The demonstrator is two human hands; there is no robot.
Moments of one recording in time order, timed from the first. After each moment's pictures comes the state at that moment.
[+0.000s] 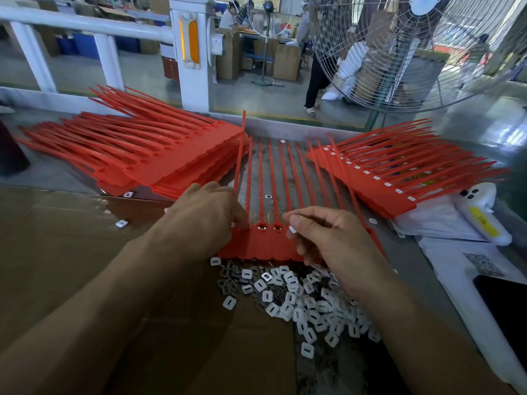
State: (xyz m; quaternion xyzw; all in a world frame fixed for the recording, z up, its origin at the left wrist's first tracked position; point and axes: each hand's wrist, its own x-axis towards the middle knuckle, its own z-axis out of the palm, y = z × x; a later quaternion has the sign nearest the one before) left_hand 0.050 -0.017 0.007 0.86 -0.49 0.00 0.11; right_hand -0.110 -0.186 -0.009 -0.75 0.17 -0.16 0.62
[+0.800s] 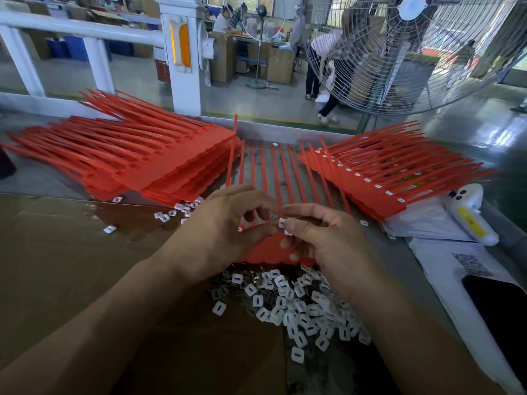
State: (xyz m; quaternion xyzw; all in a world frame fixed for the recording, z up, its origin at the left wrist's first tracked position) left_hand 0.022 -0.031 -0.003 0.71 -0.57 0.08 0.40; right_hand -0.106 -0.194 -0.015 -0.67 0.17 -0.17 0.70
